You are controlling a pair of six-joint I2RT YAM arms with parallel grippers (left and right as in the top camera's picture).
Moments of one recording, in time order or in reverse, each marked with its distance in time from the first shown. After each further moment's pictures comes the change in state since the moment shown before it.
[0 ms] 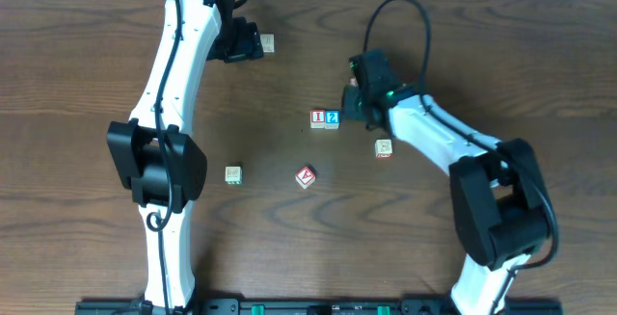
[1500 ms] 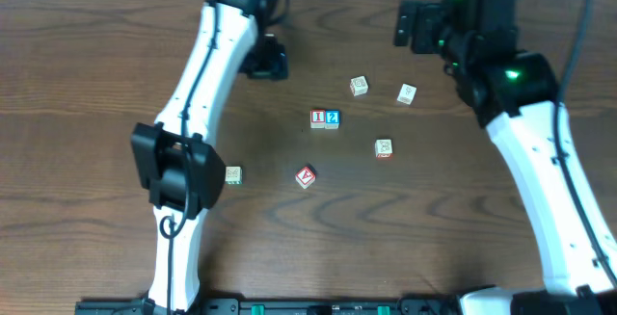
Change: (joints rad) left arm -0.161 0.000 -0.001 -0.116 -0.052 -0.013; right arm -0.155 -0.427 0.341 -0.296 0.084 -0.285
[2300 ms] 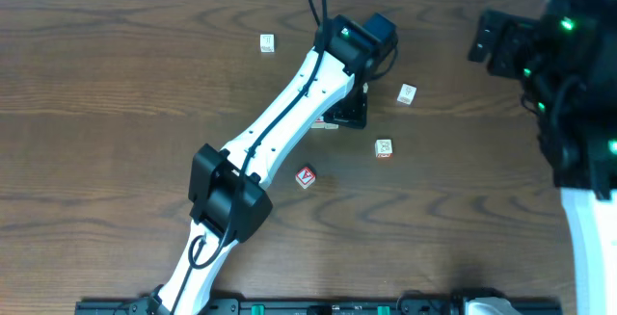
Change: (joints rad) left arm -0.344 0.000 -0.001 -0.040 0.008 -0.132; right arm -0.175 -0.273 0.000 -0.154 0.000 0.000
